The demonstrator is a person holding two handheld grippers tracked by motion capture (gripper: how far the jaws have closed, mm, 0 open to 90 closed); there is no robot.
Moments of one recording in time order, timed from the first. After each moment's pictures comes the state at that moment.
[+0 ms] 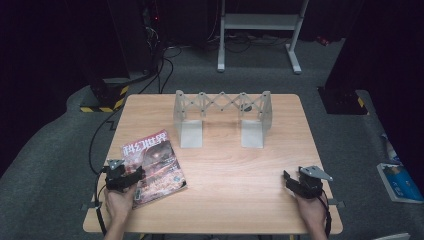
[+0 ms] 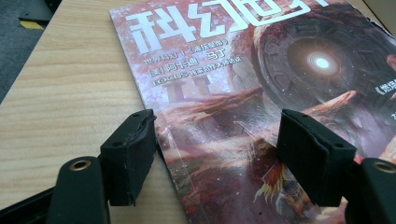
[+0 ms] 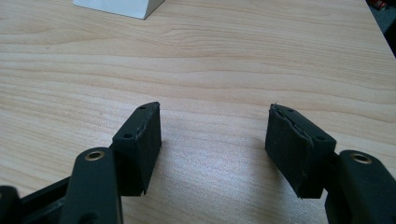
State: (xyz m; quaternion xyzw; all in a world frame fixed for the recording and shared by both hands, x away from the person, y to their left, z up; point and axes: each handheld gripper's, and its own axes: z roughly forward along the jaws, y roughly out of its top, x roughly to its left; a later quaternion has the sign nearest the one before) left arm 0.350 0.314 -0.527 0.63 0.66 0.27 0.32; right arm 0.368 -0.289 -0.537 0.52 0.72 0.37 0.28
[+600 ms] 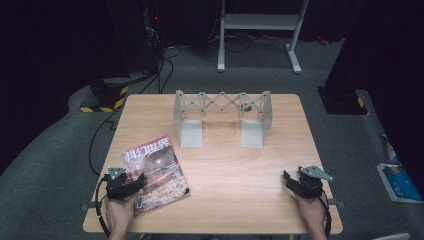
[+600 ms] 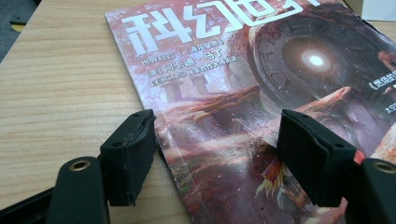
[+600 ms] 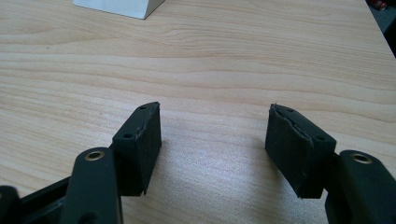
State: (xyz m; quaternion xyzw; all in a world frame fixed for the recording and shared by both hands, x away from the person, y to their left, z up) left arm 0.324 0.304 -0.529 0.63 0.65 0.27 0.33; right arm 0.368 -0.289 -0.537 0.52 0.72 0.37 0.28
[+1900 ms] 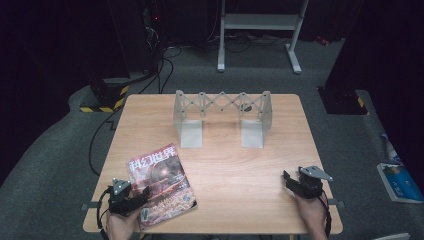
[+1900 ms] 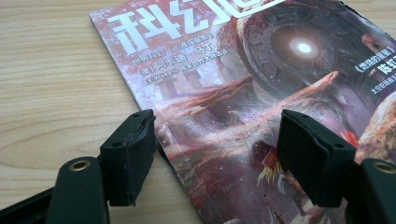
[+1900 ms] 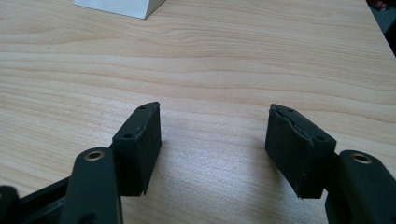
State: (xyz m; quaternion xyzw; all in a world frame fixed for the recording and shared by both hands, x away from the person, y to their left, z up) left arm 0.283 0.283 -0.527 0.67 0.61 0.25 0.33; right arm 0.368 -0.289 -0.537 0.52 0.72 0.37 0.28
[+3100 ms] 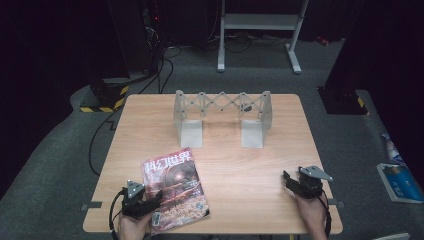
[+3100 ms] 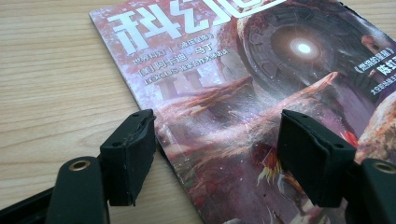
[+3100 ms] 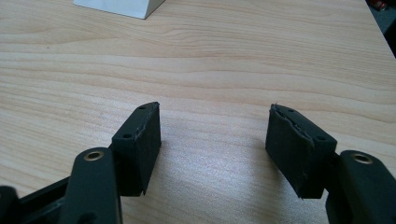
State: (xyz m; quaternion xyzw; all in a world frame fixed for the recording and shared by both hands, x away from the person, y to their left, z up) left arm 0.281 0.245 -0.526 0.70 0.58 0.23 0.35; right arm 0.368 -0.289 -0.537 0.52 0.72 0.37 0.28
